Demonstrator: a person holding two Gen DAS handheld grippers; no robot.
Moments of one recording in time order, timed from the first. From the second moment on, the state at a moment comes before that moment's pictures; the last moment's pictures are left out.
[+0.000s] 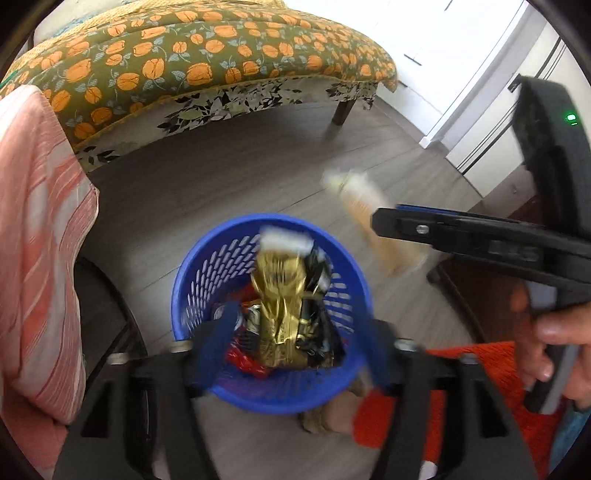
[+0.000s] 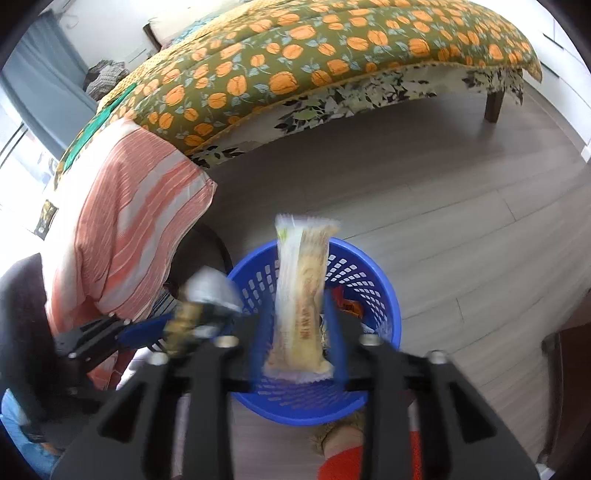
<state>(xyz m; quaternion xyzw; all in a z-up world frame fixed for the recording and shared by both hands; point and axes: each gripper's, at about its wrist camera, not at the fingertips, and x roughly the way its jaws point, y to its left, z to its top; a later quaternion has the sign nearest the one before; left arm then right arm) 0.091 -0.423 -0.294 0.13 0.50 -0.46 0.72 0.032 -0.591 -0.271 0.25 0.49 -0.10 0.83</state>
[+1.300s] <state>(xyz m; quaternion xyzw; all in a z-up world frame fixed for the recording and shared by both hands) 0.215 -0.024 -0.171 0.05 0.43 -0.20 0.88 0.166 -0.237 -0.195 -0.06 0.41 0.09 0.91</state>
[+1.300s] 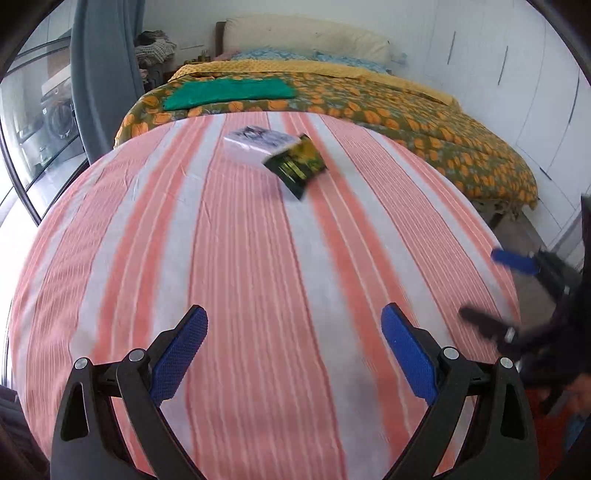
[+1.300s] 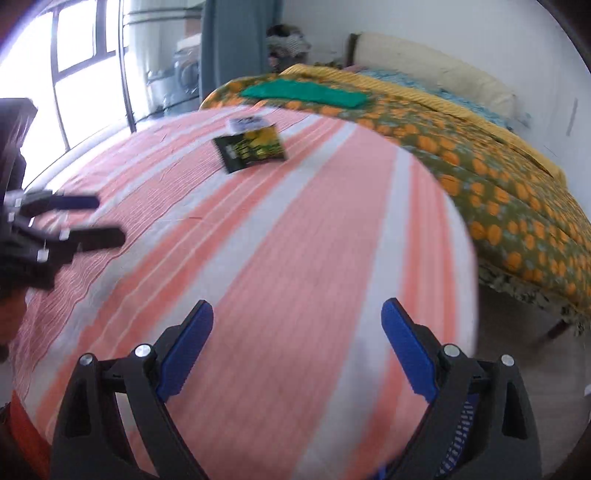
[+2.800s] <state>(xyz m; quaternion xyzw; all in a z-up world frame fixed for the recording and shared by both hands) 0.271 0.027 -0.153 0.05 0.45 -0.25 0.85 0.180 -0.203 -0.208 -0.09 0.41 0.07 0.91</state>
